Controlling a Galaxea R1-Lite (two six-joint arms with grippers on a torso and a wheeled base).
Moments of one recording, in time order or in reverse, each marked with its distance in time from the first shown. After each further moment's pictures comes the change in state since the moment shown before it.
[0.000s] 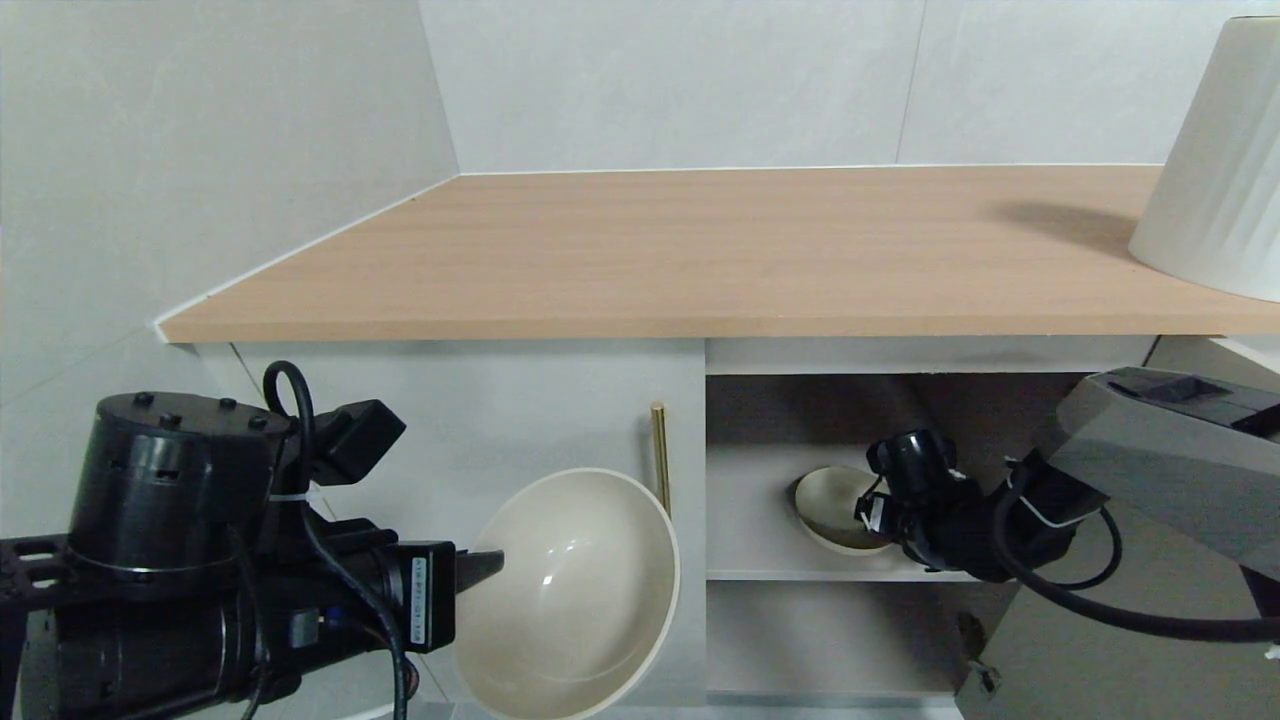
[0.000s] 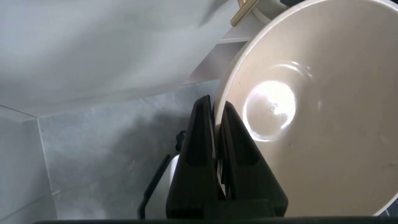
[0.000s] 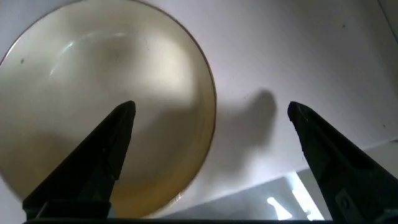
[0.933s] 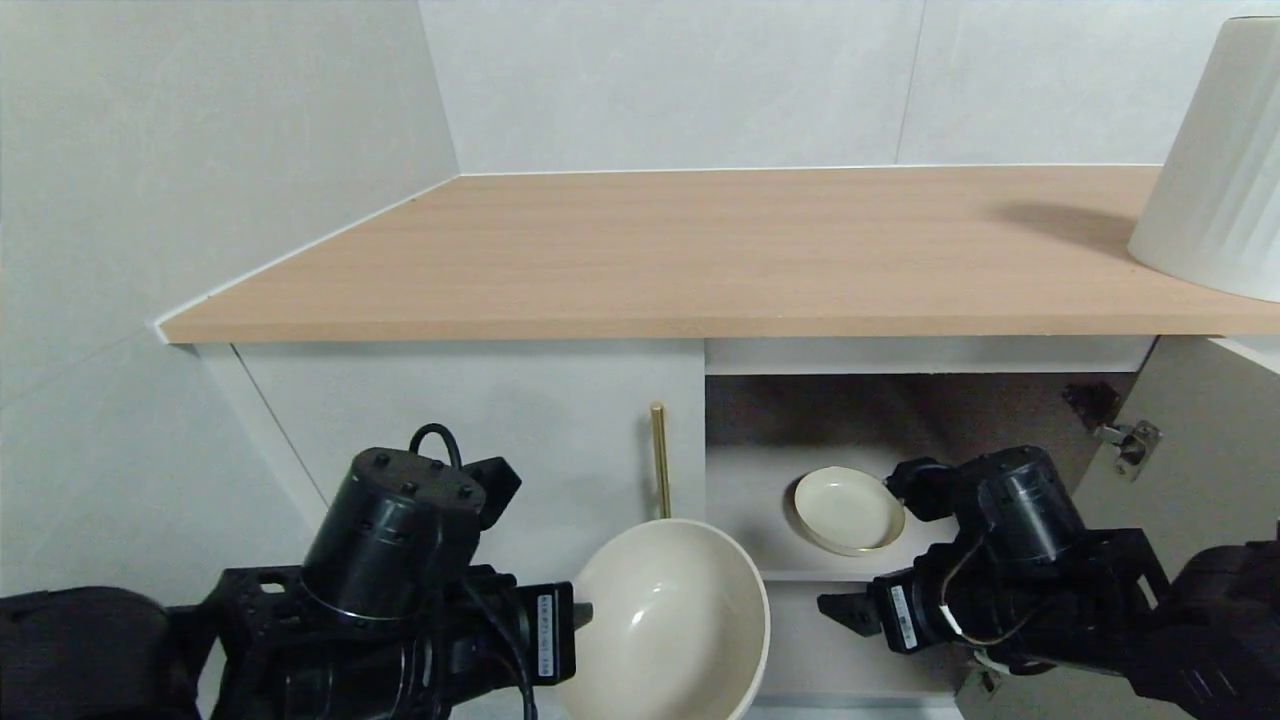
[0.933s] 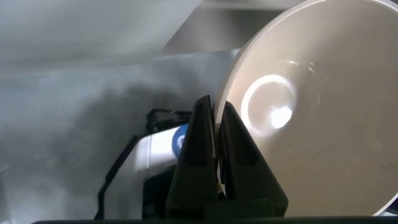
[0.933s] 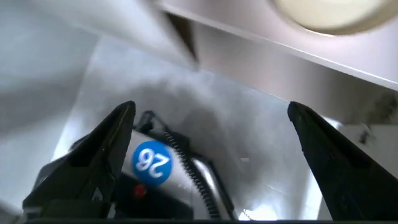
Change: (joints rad) left arm -0.183 0.218 0.006 -0.107 0.074 -0.228; right arm 0.231 -0.555 0.475 0.009 0.456 -0.298
